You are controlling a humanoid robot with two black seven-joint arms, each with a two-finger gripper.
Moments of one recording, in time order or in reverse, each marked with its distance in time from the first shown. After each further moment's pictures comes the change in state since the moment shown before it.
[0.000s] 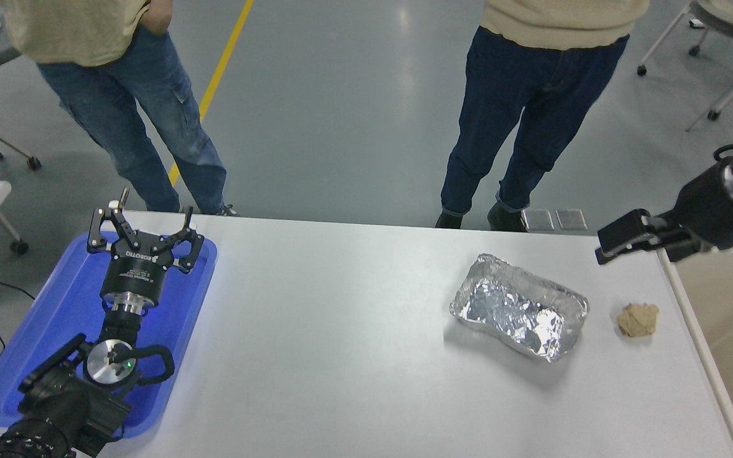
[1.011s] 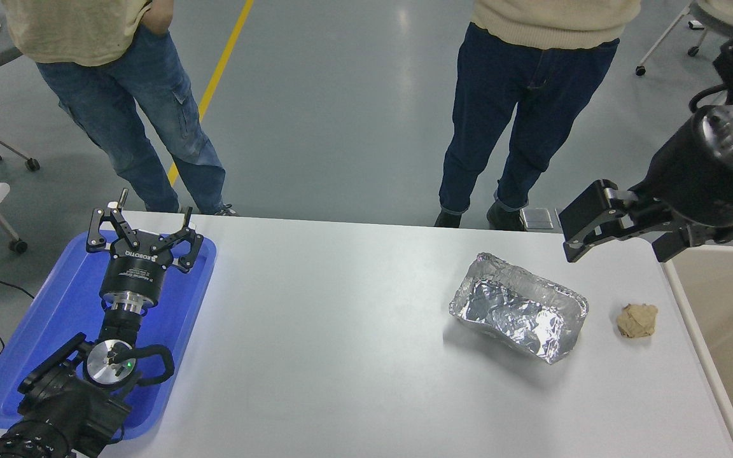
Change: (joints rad) left arm 0.001 0.000 0.000 0.000 -0.001 0.001 -0.002; right arm 0.330 0.225 -0.141 0.130 0.284 0.159 0.007
